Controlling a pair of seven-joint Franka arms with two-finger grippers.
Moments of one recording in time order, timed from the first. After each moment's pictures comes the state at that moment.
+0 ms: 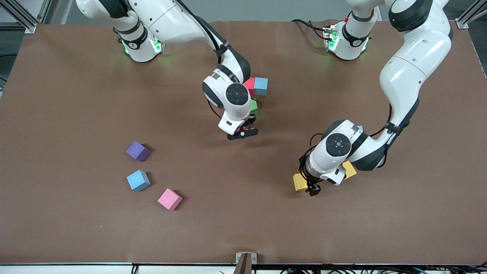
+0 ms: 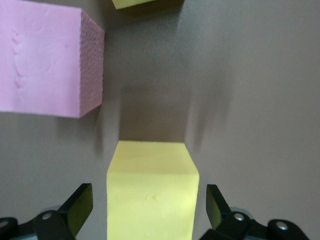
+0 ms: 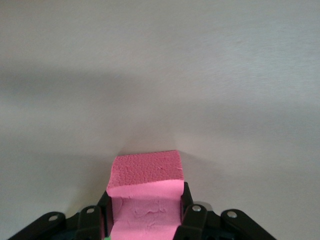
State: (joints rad) left arm 0.20 0.97 -0.77 -1.49 0.79 2.29 -2.57; right arm 0.75 0.71 0.06 -1.58 0.02 2.20 0.63
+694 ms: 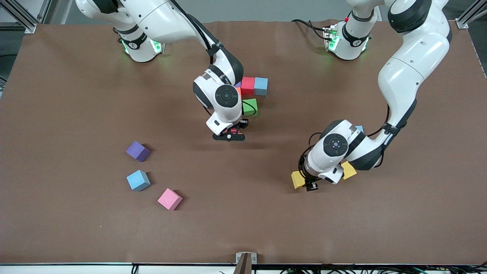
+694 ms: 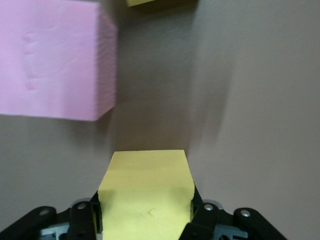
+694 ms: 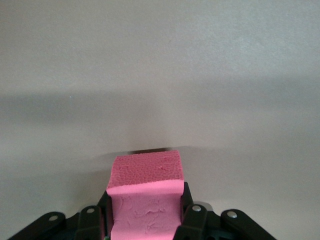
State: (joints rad) left arm 0.20 0.96 -0.78 -1.54 0.79 2.29 -2.57; right arm 0.72 0.64 0.06 -1.65 0.02 2.19 0.79
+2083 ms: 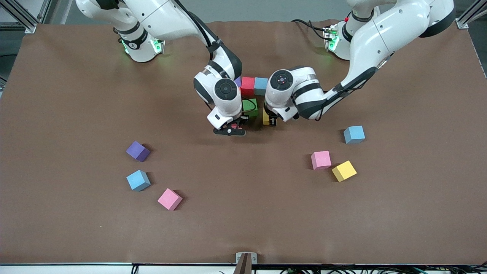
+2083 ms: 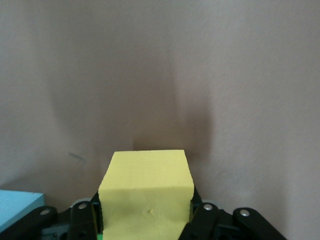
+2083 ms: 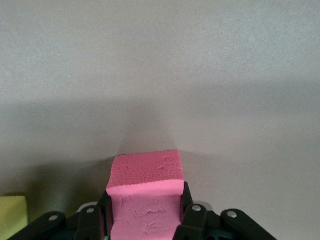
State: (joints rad) left arm 0.17 0.79 -1.01 -2.04 0.78 2.27 -2.76; right arm 0.74 0.62 0.07 -1.75 0.03 2.32 0.84
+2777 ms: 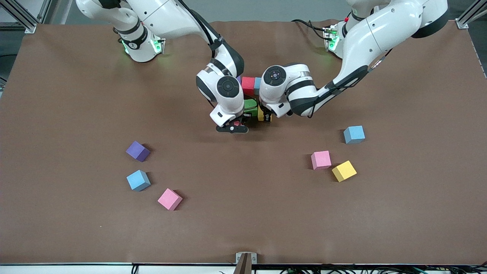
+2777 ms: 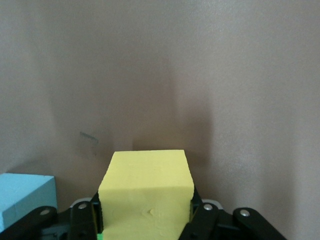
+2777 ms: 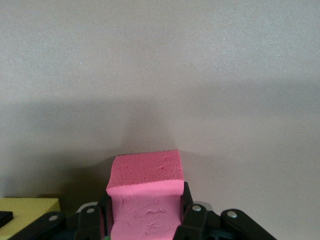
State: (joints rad) left arm 0.12 0.80 -0.99 -2.02 0.77 2.28 -2.77; right arm 0.75 0.62 0.07 -1.75 0.05 2.33 0.84
